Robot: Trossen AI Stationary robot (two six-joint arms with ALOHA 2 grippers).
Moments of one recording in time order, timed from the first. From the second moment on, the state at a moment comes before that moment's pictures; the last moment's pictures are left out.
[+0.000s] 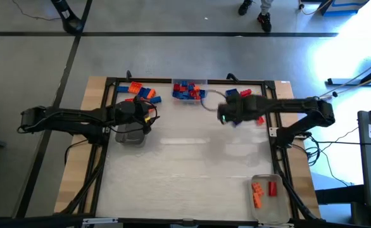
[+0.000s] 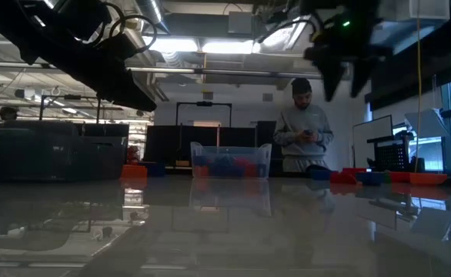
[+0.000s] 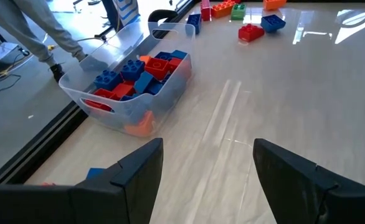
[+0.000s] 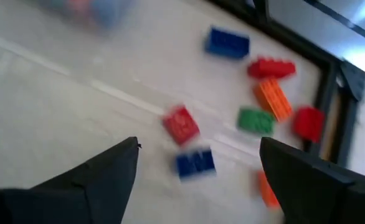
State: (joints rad) left arm 0.23 0.92 0.36 0.11 -0.25 0.05; right arm -0.07 1.46 1.28 -1.28 0.54 1.00
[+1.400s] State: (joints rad) left arm 0.23 0.92 0.36 0.11 -0.25 0.05; right arm -0.70 1.93 1.27 -0.70 0.32 0.62
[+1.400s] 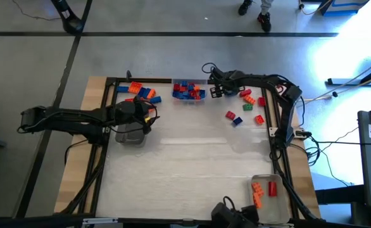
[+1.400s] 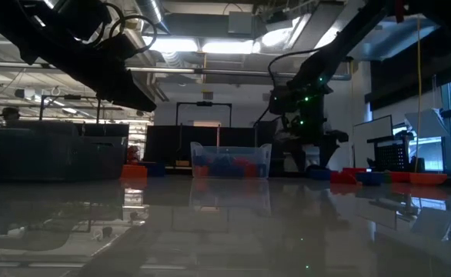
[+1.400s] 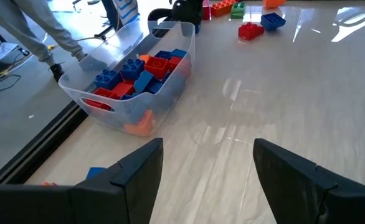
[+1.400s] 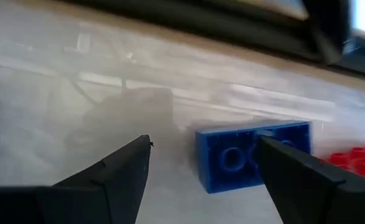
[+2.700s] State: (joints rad) left arm 0.23 0.92 0.36 0.11 -0.25 0.04; right arm -0.27 1.92 1.28 -0.77 0.19 0.54
